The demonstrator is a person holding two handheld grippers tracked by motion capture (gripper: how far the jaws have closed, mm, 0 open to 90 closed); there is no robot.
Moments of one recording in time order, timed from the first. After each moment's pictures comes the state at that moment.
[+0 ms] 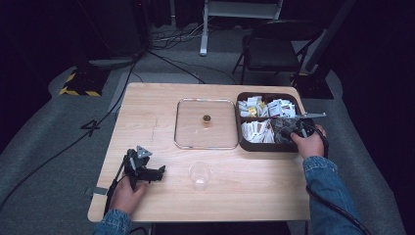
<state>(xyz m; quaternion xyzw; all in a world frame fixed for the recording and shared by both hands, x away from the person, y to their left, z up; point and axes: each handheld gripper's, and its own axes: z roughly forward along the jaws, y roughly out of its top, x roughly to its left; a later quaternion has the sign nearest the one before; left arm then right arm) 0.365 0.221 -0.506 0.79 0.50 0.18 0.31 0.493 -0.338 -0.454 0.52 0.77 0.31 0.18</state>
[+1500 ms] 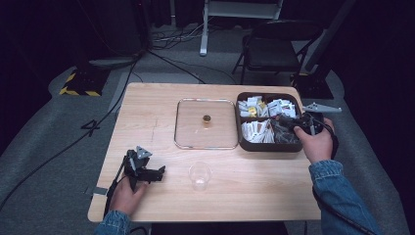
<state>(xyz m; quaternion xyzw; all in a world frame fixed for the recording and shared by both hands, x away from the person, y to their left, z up) 0.362 0.221 -0.506 0.79 0.50 0.18 0.31 0.446 -0.304 -0.369 0.45 0.75 0.44 0.20</state>
